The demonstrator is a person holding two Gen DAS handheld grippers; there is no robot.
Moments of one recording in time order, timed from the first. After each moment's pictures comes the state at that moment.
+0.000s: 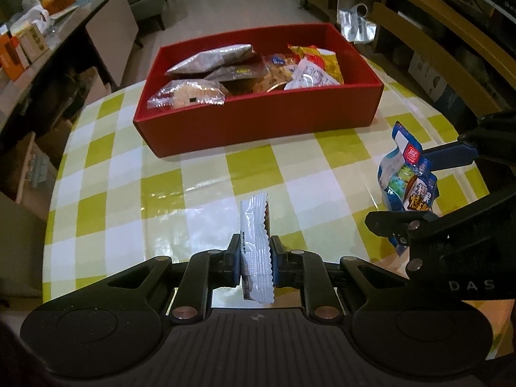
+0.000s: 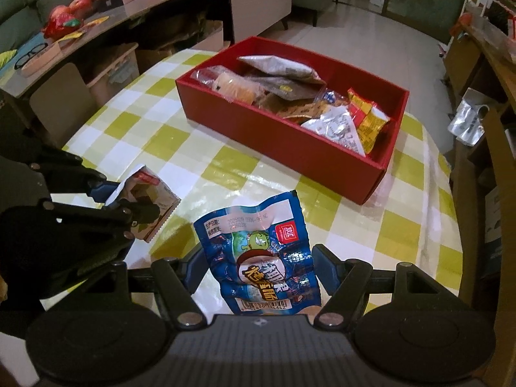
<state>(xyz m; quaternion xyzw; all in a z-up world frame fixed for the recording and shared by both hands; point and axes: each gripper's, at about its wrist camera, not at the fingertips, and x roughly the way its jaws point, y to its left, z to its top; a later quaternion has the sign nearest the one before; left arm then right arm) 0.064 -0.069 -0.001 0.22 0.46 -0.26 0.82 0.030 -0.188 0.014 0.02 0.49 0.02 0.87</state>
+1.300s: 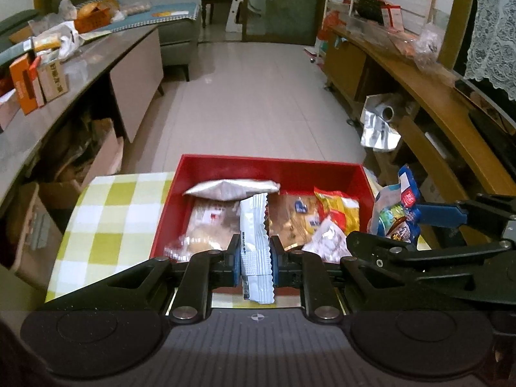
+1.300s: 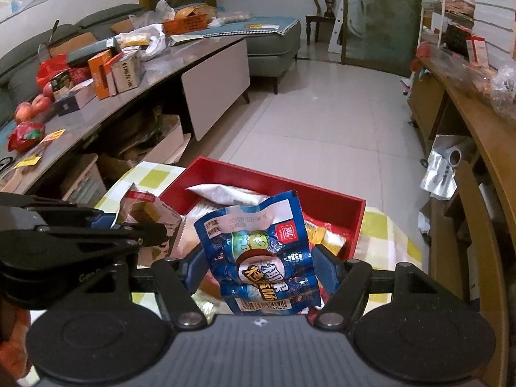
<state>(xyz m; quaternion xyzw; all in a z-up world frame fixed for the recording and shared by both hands) 0.162 -0.110 0.072 0.10 0.40 -0.25 0.88 0.120 -0.246 0.078 0.07 0.38 -0.04 0.92</state>
